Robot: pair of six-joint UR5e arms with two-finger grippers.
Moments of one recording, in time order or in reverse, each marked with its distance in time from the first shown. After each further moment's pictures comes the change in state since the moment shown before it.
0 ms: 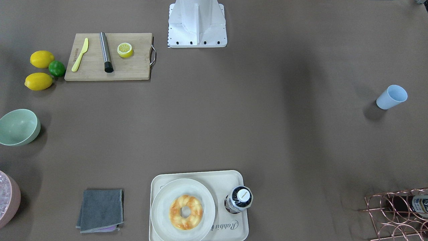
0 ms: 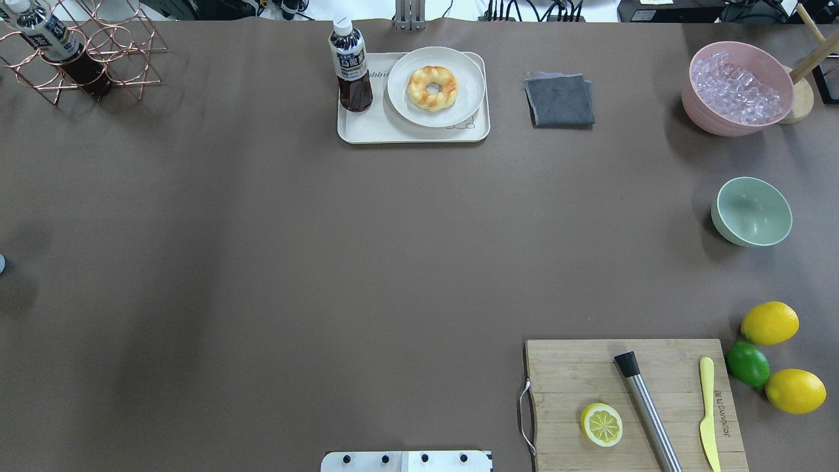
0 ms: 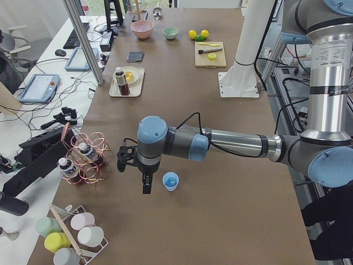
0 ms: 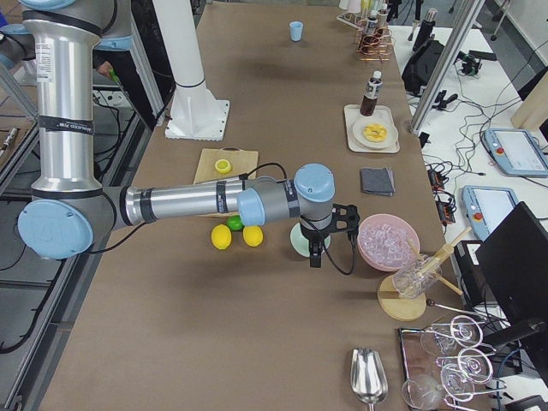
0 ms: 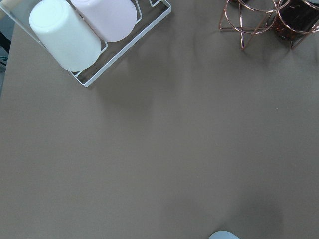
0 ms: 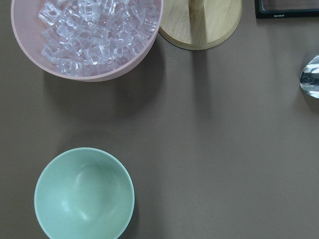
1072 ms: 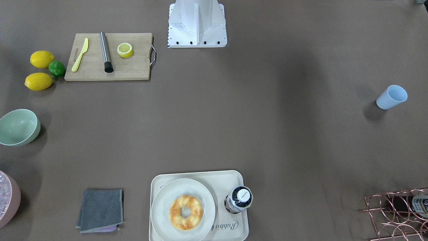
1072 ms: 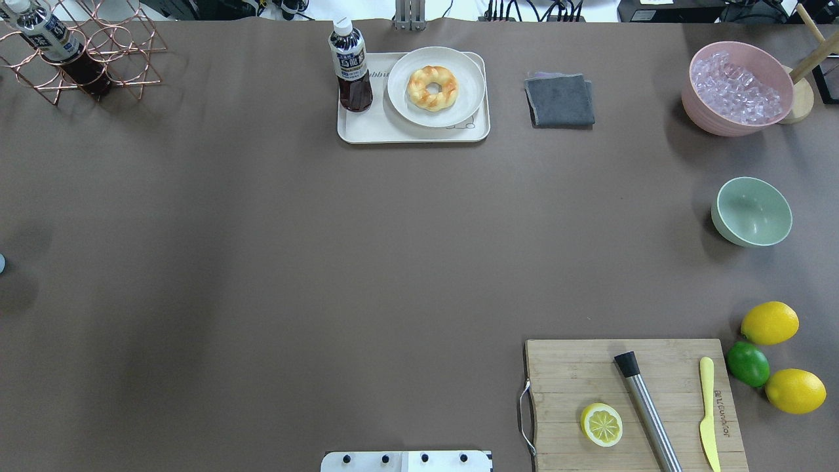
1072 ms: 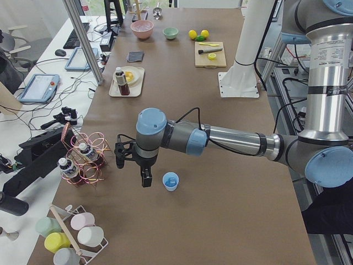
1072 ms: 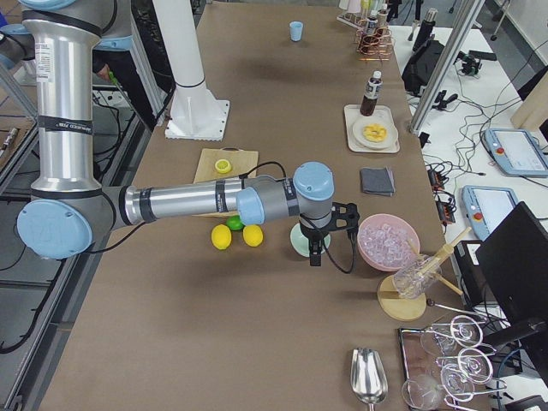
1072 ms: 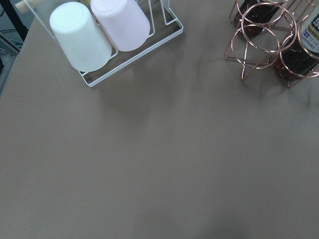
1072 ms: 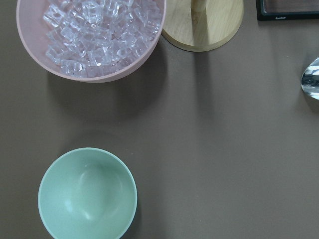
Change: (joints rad) left arm 0.018 0.000 -0.071 -0.015 0.018 -0.296; right arm 0.003 -0.003 0.009 0.000 0.003 0.000
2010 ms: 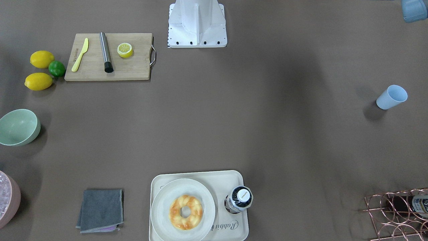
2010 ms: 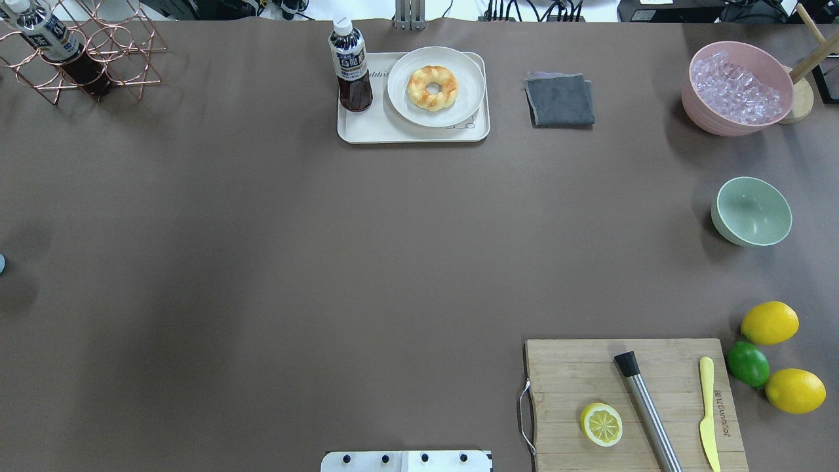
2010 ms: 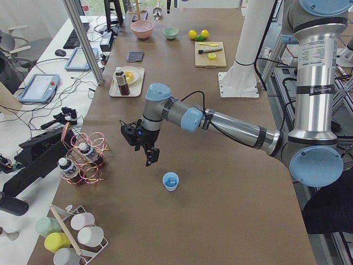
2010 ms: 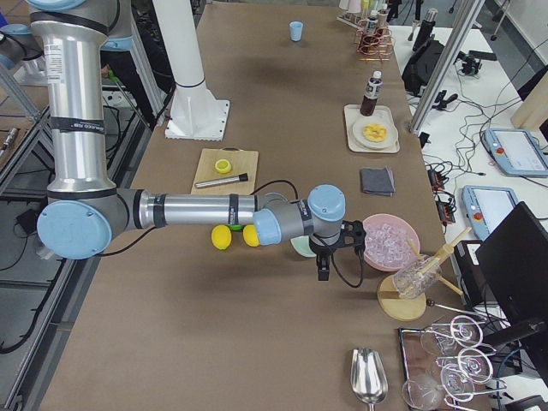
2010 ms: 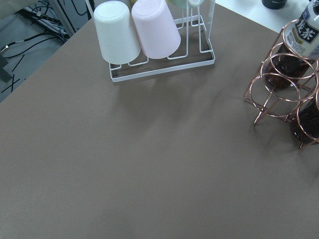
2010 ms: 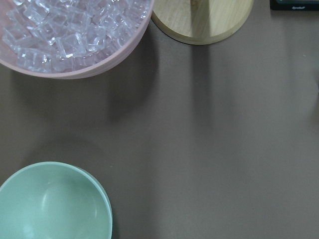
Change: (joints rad) left arm 0.261 0.008 -0.153 0.010 0.339 -0.660; right arm -0.079 0.075 -0.206 0.137 -0.032 0.005
